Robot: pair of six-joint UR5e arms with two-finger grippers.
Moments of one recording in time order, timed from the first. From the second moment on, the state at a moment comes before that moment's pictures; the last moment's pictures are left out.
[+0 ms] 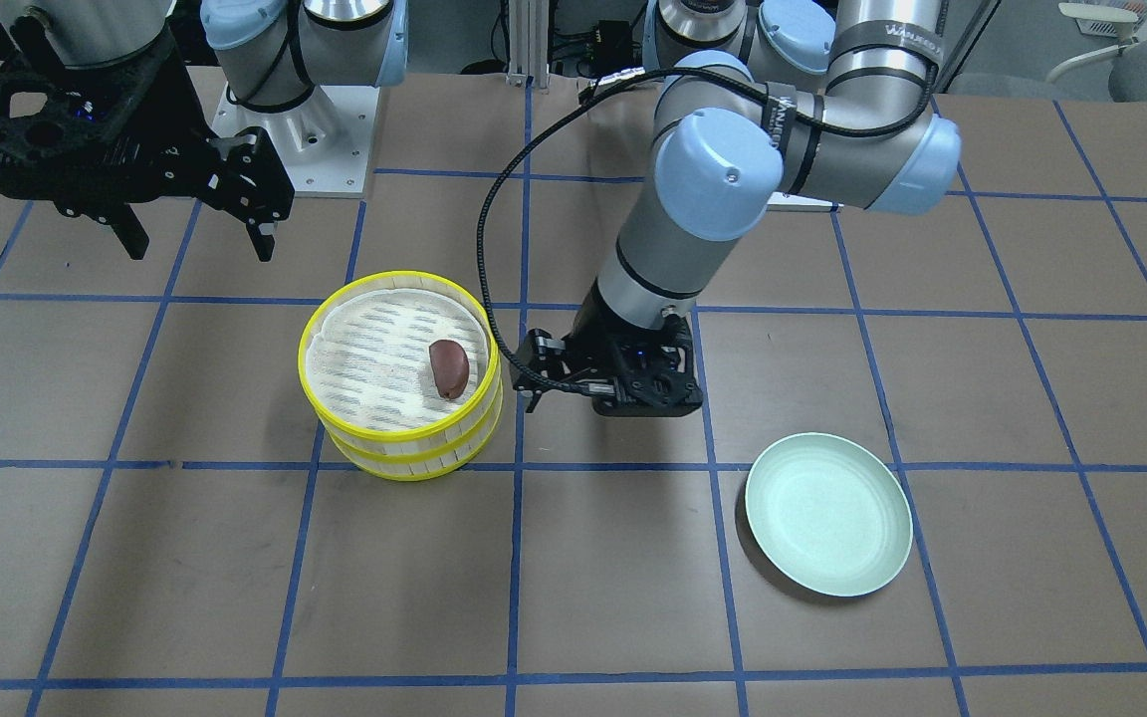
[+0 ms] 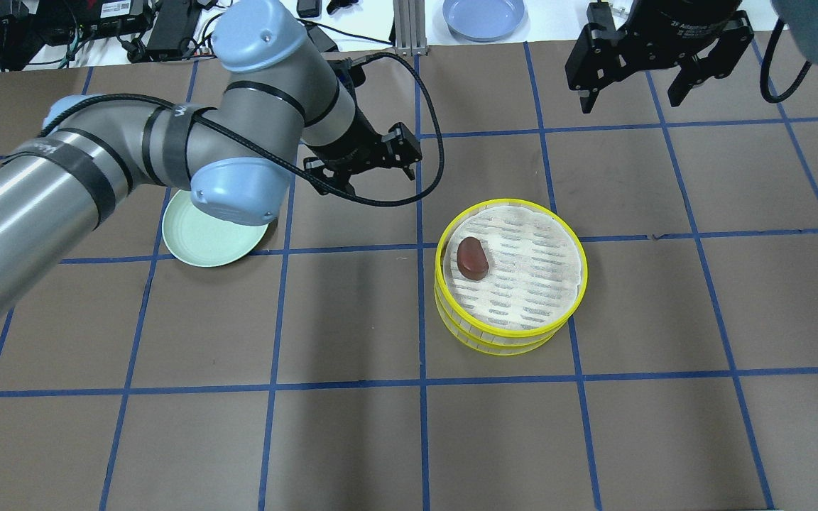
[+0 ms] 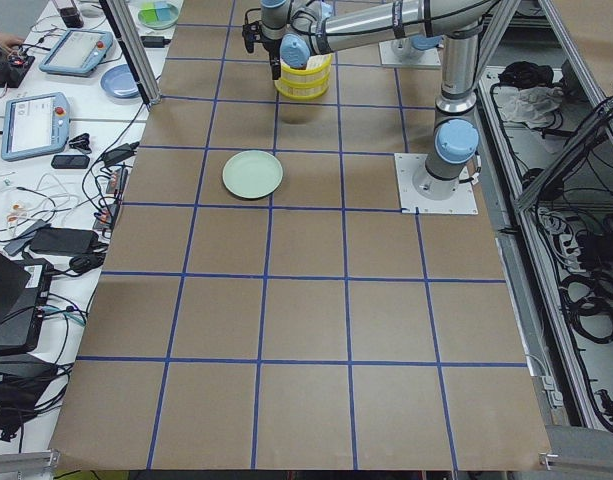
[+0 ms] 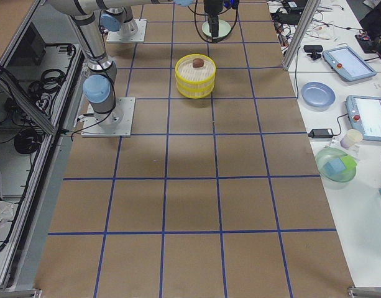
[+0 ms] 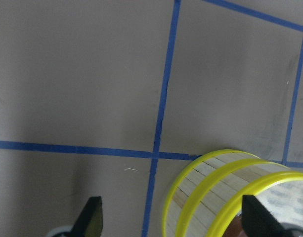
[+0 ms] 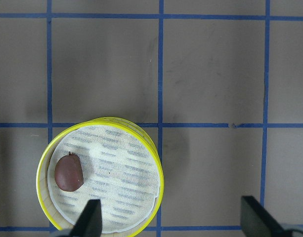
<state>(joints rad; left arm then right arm) -1.75 -1.83 -1.67 -1.06 1.33 -0.34 1.59 -1.54 1.43 -1.57 -1.59 0.01</state>
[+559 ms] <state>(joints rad) -1.58 -1.68 -1.56 -1.38 1.56 0.03 1.59 -1.55 1.46 -1.58 -1.56 0.00</state>
